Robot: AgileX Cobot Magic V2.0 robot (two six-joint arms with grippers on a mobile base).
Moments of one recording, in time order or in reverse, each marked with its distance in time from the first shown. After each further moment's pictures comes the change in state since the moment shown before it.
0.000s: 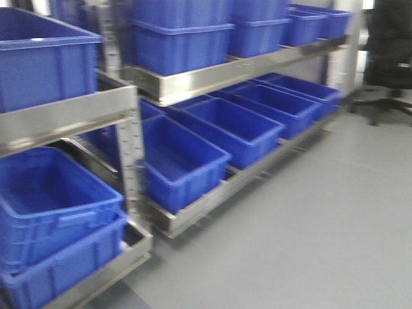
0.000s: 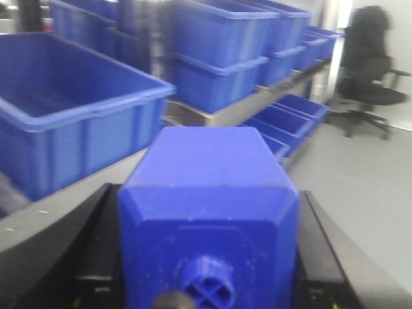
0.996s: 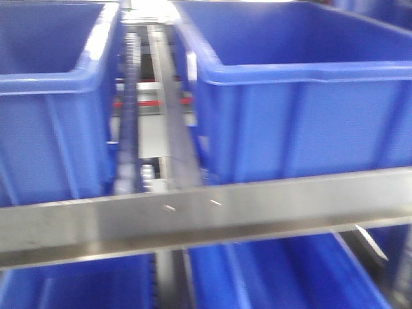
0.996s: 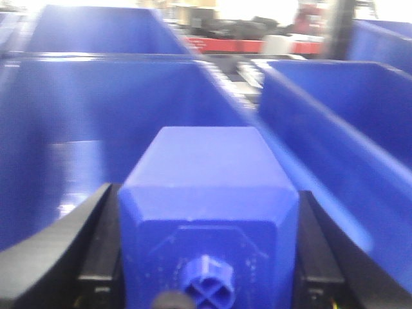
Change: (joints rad) left arm 0.000 0.000 0.000 0.000 0.000 0.000; right arm 0.000 0.000 0.000 0.000 0.000 0.000
